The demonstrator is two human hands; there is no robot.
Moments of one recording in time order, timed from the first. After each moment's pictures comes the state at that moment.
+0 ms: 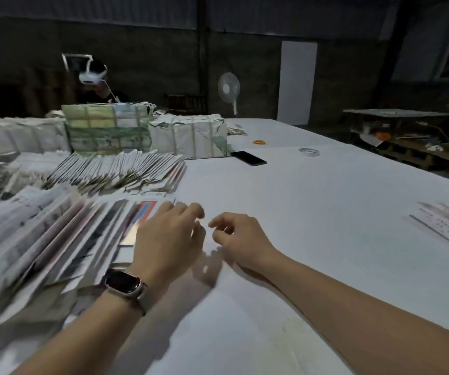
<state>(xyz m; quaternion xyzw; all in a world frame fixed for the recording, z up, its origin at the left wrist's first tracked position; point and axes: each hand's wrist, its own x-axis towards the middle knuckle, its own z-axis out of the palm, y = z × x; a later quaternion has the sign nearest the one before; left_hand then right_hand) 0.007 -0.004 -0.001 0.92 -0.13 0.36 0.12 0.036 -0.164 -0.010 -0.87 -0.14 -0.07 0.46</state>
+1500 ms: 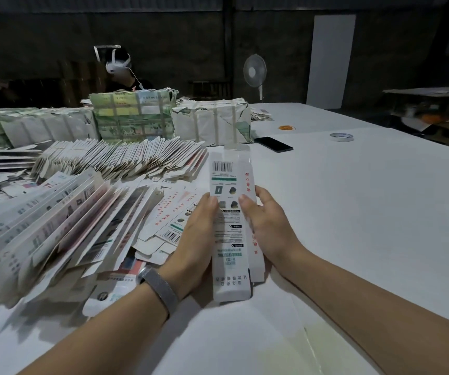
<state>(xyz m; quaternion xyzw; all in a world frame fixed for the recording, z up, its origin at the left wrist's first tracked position) 0.002 -0.027 -0.014 0.67 -0.06 0.08 0.74 0.036 -0.157 -0.017 -0.68 -0.14 -0.01 0.72</state>
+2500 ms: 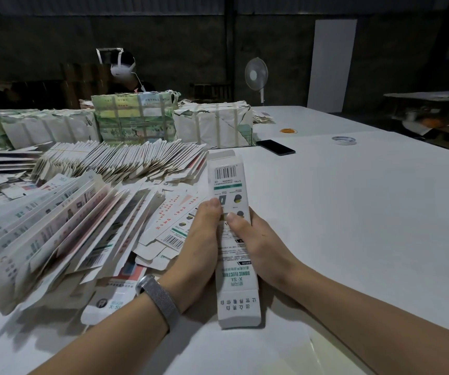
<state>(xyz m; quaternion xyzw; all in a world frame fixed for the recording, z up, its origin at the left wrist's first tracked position) 0.002 -0.031 -0.017 0.65 -0.02 0.08 0.76 0.021 -0.148 -0.021 -0.69 -0.23 0.06 0.69</state>
